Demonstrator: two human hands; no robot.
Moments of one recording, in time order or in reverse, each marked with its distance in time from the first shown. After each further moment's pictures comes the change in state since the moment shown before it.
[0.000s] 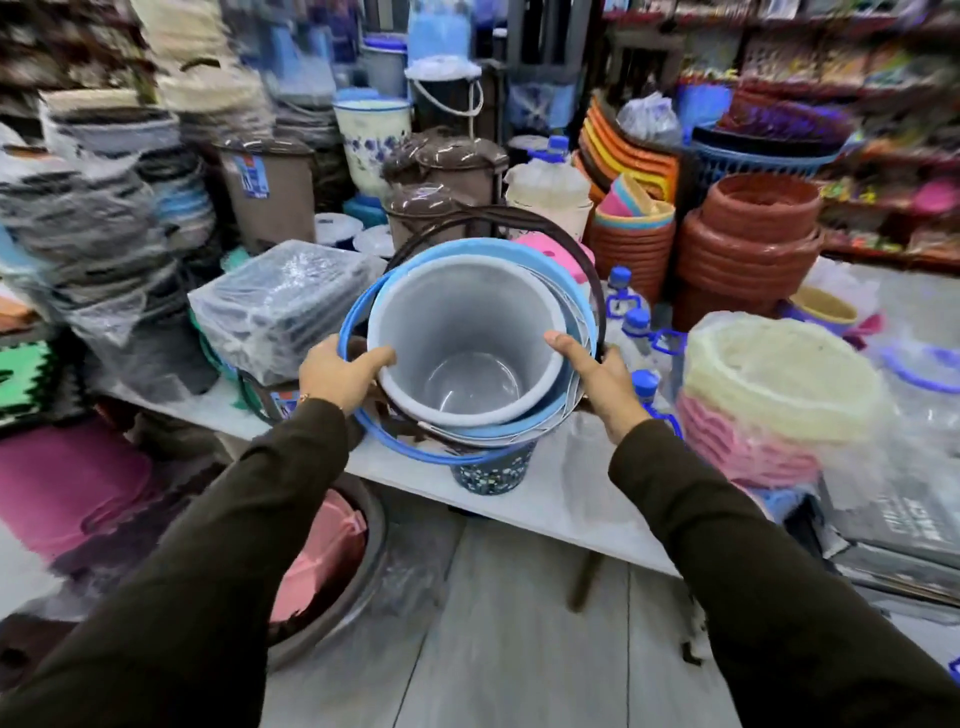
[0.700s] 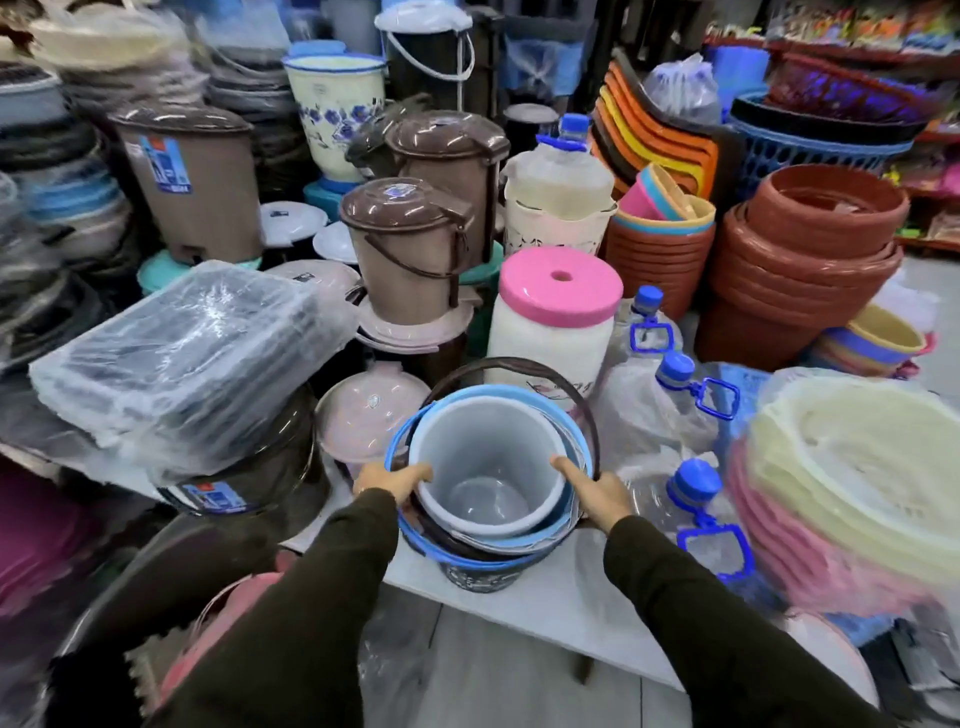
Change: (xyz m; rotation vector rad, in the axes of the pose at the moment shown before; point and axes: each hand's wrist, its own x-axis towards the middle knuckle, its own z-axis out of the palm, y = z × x) left_hand 0.202 -0.121 0.189 0.174 -0.274 -0.537; right_hand 0.255 0.185 -0.003 -0.381 0.136 0.504
